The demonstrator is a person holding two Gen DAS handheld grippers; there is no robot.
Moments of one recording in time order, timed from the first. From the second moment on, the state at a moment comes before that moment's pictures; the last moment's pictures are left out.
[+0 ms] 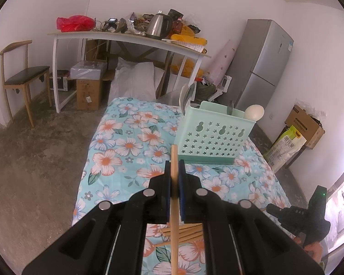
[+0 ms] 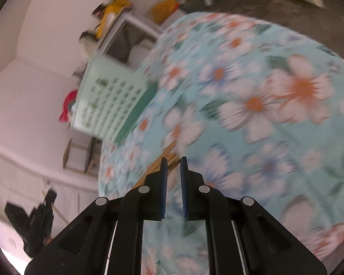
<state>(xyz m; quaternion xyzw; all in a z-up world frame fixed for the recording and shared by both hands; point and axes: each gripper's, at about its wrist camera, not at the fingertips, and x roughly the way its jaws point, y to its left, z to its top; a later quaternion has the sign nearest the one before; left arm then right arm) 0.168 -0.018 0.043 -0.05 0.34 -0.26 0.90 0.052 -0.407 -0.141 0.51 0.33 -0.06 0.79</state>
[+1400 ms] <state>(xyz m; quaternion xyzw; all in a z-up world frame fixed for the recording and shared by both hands) 0.172 -0.030 0.055 -0.05 0.34 -0.25 0.90 0.027 -0.404 -0.100 0.49 0.25 -0.06 0.83</state>
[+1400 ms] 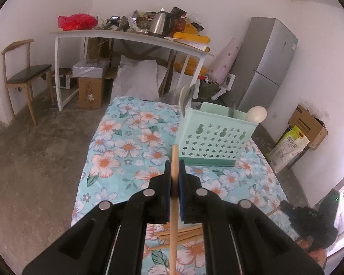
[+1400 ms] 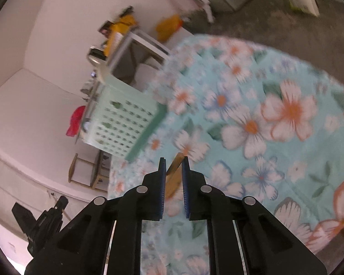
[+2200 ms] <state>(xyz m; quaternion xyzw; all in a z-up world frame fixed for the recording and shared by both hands) 0.151 -0.037 0.152 -0.04 0.26 -0.27 0.92 0.025 -0.407 -0.012 0.44 0.16 -0.01 0.88</state>
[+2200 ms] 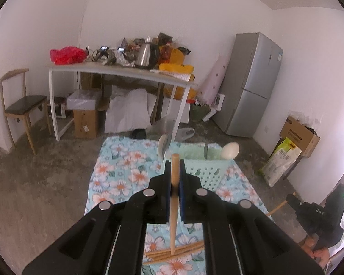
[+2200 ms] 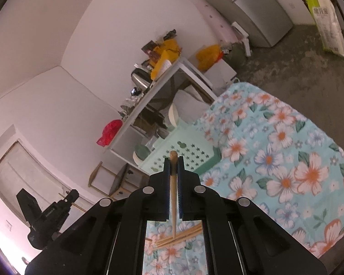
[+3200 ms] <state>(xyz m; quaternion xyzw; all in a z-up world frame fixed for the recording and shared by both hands) 0.265 -0.157 0.227 -0.07 0.13 -0.28 0.95 0.049 -0.451 -0.005 0.44 0.14 -0.03 0.89</state>
